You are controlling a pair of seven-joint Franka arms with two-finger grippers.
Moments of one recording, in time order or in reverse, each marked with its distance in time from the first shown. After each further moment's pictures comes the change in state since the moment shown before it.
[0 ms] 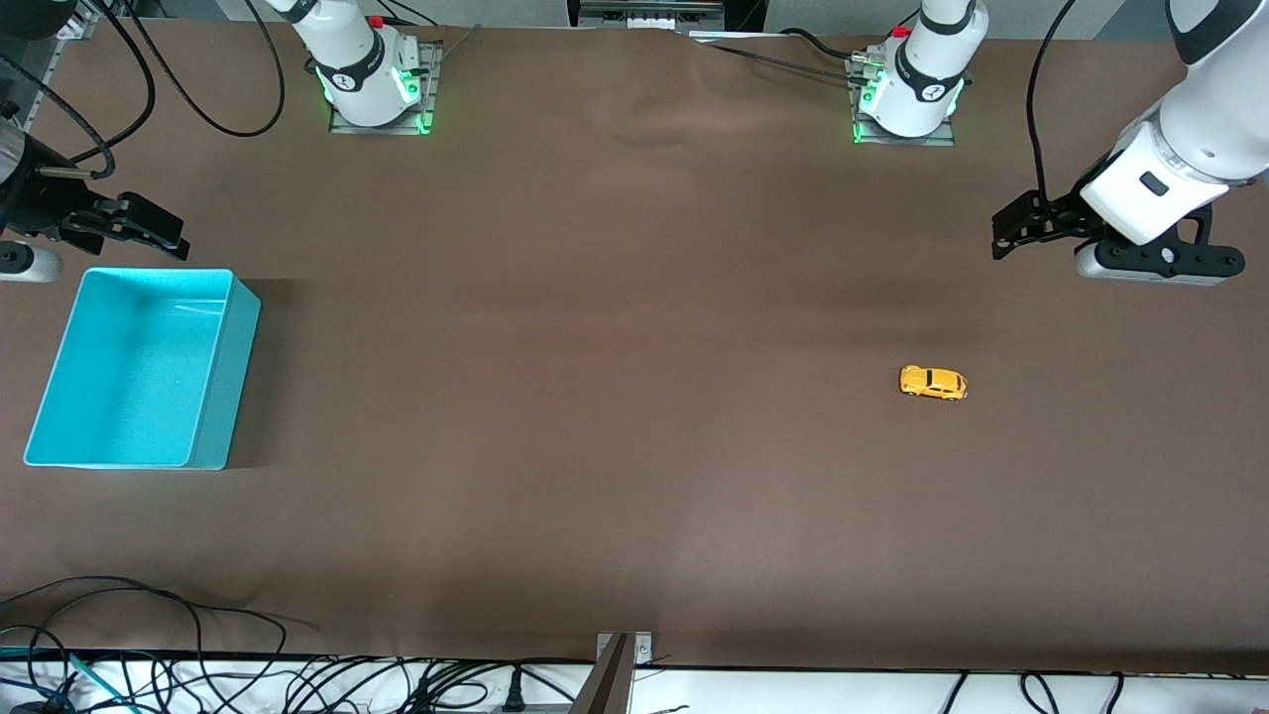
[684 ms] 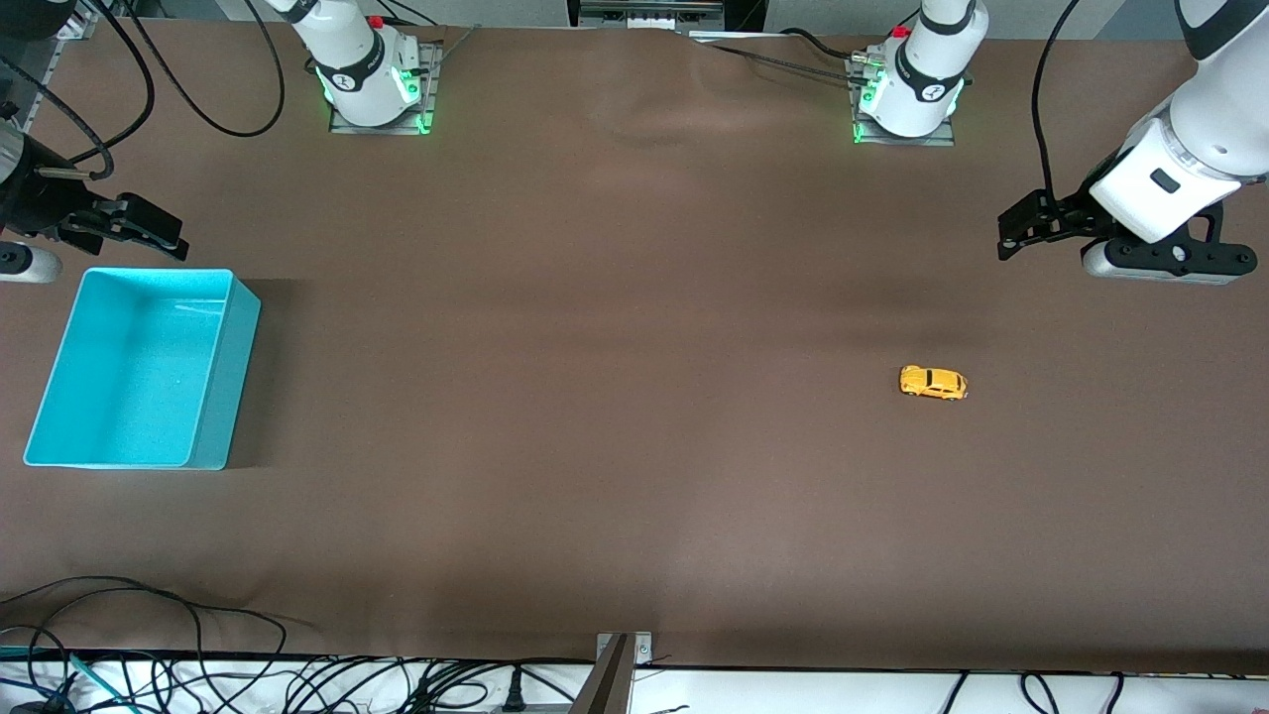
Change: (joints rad) left arm 0.002 0.001 0.002 0.014 0.000 -0.002 0.000; right arm -0.001 0.000 -0.002 0.000 0.000 0.000 0.000
